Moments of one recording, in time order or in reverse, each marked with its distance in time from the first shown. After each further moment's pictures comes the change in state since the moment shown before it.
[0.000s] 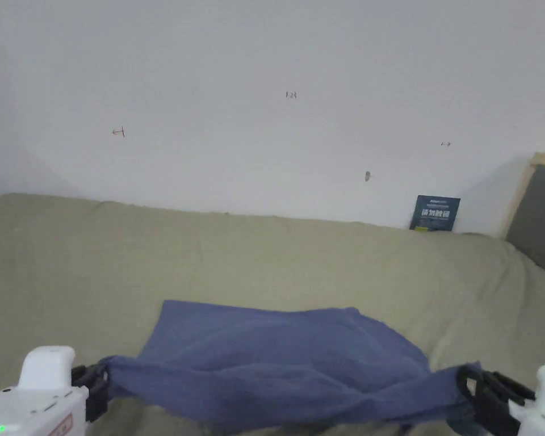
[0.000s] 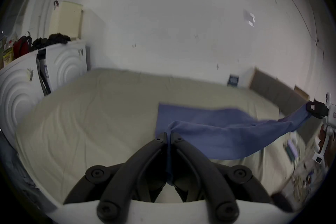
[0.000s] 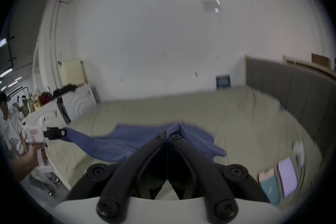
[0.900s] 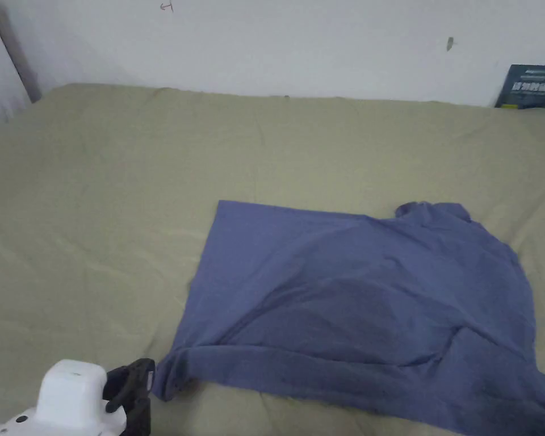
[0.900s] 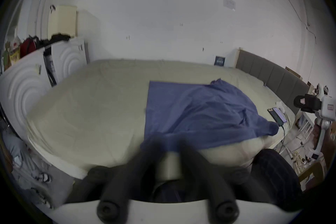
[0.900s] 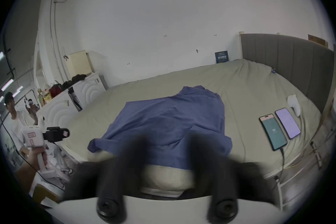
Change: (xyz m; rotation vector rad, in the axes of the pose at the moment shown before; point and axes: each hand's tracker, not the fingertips) left arm 0.005 -0.086 0.120 -0.133 0.048 -0.058; right arm -0.058 -0.066 0.107 -0.049 -0.001 -0.020
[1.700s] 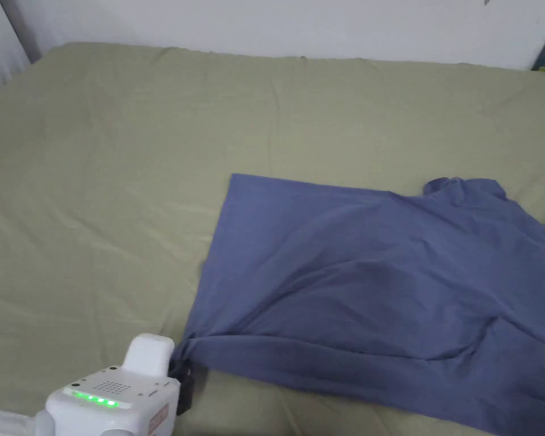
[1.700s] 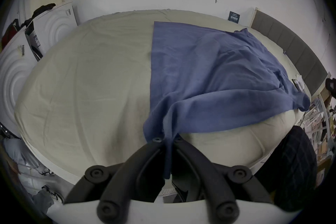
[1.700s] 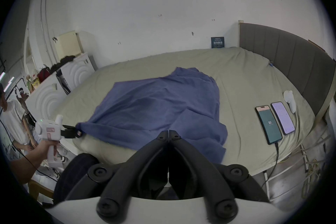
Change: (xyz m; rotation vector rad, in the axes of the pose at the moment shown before) left arm -0.022 -0.010 -0.144 -0.262 -0.053 -0.018; right arm 0.004 0.007 -0.040 -0.201 -0.058 0.031
